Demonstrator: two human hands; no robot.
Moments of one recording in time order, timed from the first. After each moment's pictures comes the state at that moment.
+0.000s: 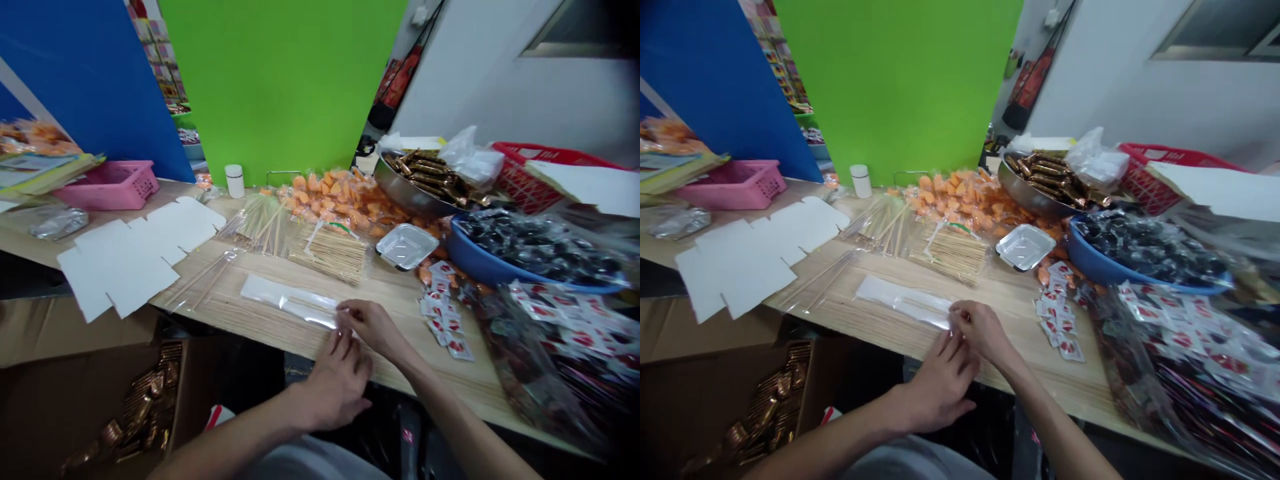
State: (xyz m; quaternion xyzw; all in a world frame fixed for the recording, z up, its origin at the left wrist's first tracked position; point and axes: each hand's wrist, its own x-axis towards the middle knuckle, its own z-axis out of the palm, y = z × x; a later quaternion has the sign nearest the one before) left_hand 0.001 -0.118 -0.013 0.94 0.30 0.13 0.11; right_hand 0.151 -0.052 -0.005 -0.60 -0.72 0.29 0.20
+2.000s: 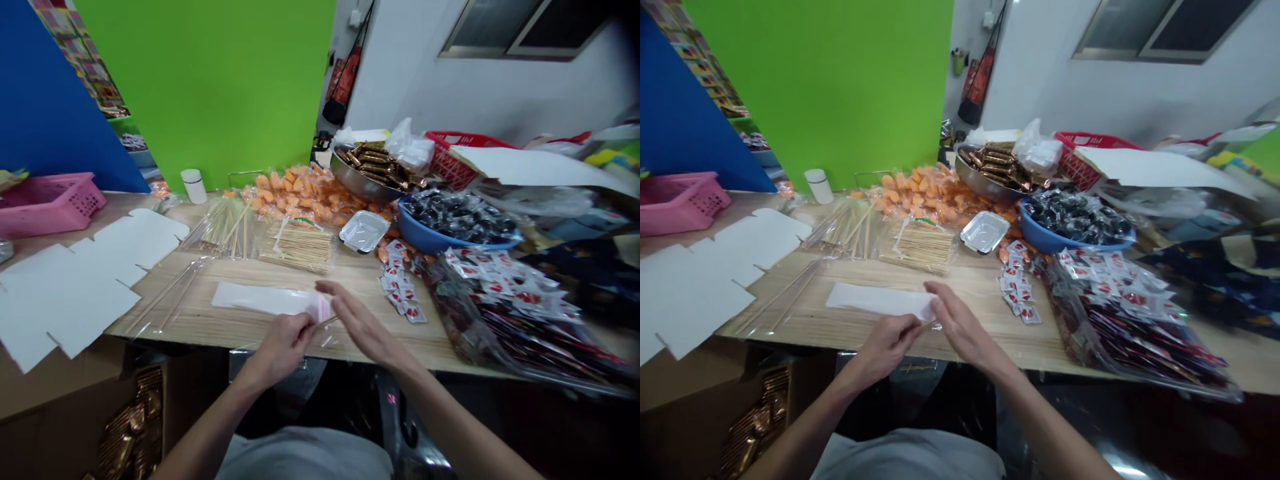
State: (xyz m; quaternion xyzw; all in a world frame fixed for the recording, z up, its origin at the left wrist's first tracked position) left_hand -0.026 -0.079 0.032 0.80 0.41 0.20 0.40; right_hand 0.148 -0.091 0.041 -0.54 -0.65 0.37 0.38
